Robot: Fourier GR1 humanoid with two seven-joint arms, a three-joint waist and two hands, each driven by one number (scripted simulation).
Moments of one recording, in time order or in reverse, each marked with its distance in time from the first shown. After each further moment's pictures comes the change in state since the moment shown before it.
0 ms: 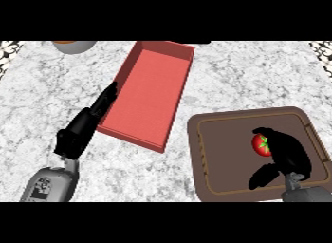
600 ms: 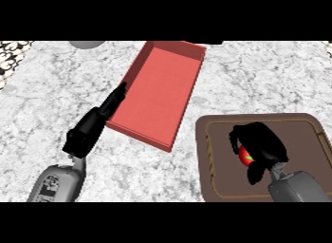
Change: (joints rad) left arm -0.021 -0.025 -0.021 0.023 -0.010 -0.025 -0.012; right arm -0.123 -0.057 0.191 0.005 0.057 0.043 -0.328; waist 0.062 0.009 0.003
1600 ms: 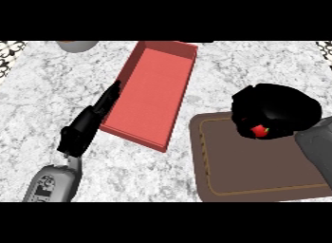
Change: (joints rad) left arm 0.003 0.005 0.028 -0.010 -0.001 0.008 0.015; right arm -0.370 -0.232 -0.008 0.036 -0.399 -0.030 -1.038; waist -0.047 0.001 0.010
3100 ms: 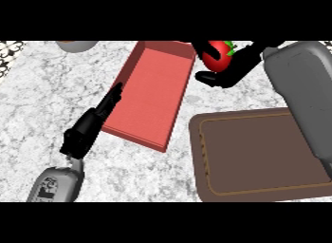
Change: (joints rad) left arm 0.012 -0.024 0.005 0.001 -0.023 -0.010 -0.007; right arm -0.517 0.208 -0.135 0.291 -0.351 0.262 0.441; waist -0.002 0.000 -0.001
